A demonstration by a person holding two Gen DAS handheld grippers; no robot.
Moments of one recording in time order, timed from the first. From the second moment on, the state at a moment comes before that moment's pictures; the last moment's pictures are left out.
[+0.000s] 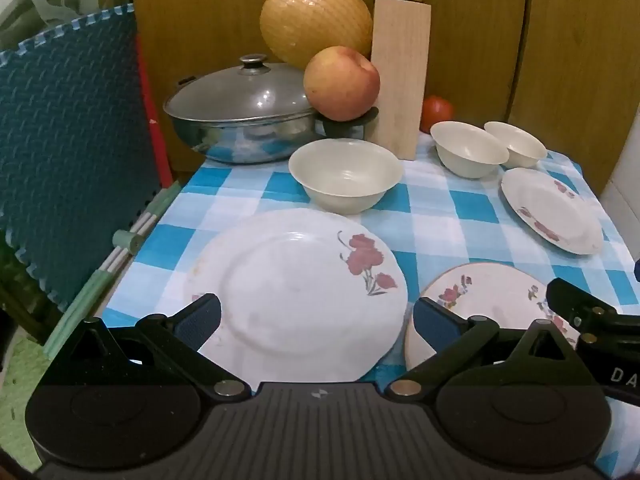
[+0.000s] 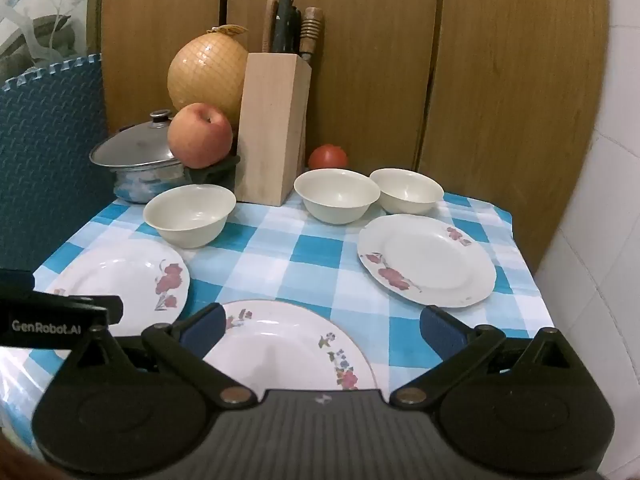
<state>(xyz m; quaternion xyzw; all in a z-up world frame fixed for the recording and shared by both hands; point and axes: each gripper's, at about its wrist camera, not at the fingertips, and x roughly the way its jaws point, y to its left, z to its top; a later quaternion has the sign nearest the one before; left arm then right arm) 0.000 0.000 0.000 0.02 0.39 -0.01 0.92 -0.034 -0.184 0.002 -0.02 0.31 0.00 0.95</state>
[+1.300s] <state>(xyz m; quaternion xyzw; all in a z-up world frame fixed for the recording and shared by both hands) 0.000 -0.010 -0.003 0.02 0.40 -0.03 0.92 -0.030 -0.185 0.000 -0.02 0.31 -0.03 0.95</state>
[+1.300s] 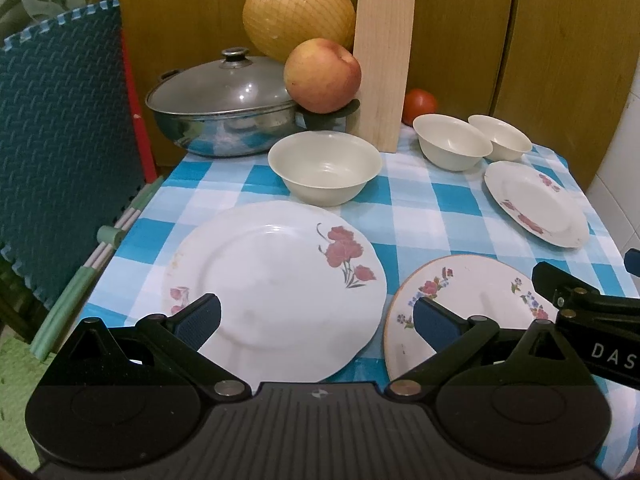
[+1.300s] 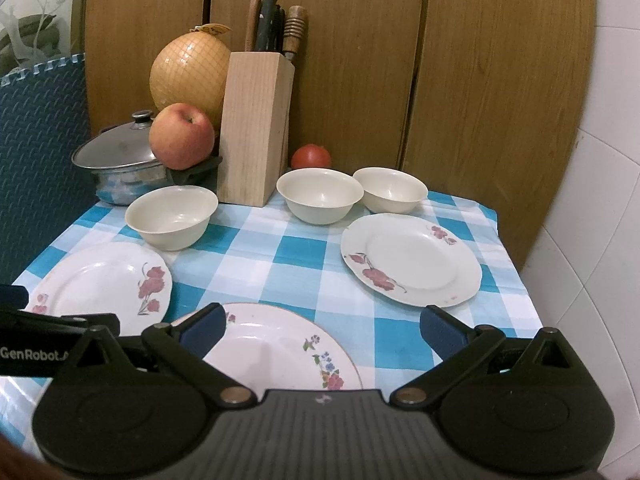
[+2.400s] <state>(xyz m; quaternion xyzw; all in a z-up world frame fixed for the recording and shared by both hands) 0.000 -0.012 -0.005 0.03 0.40 -0.03 0.92 -0.031 -0.186 -0.004 -0.03 0.31 -0.03 0.95</state>
